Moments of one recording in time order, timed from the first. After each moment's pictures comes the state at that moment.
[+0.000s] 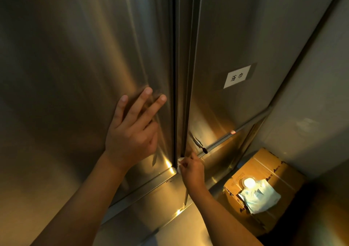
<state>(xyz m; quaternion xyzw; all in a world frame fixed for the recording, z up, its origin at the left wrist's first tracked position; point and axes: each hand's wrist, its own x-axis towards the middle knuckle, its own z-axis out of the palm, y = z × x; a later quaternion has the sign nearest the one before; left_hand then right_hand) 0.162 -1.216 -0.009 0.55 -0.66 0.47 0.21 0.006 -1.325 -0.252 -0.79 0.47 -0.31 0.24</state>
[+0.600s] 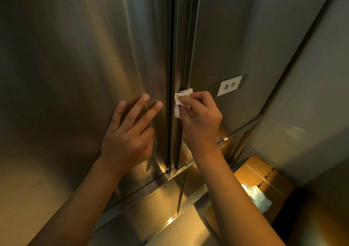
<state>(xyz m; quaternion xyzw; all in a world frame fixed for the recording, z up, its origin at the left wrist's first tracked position) 0.162 -1.213 -0.008 0.56 -0.66 0.45 0.21 0.008 -1.343 0.000 -0.72 0.27 -0.63 0.10</state>
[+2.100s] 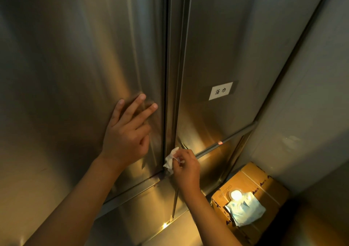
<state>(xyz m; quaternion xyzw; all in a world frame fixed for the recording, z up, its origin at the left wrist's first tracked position) 0.147 -1.207 -0.002 0.57 -0.67 0.39 0.28 -0.027 -1.299 -0.148 -0.74 0.42 -0.42 0.32</state>
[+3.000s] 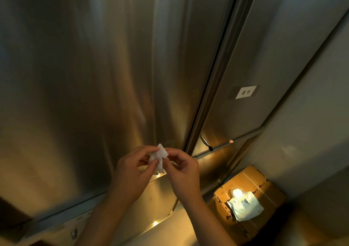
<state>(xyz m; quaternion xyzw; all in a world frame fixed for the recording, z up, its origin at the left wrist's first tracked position) 0.140 -1.048 -0.065 0.68 -0.47 -0.14 0.55 0.013 -1.136 -0.059 -0.66 0.29 -0.43 0.54</state>
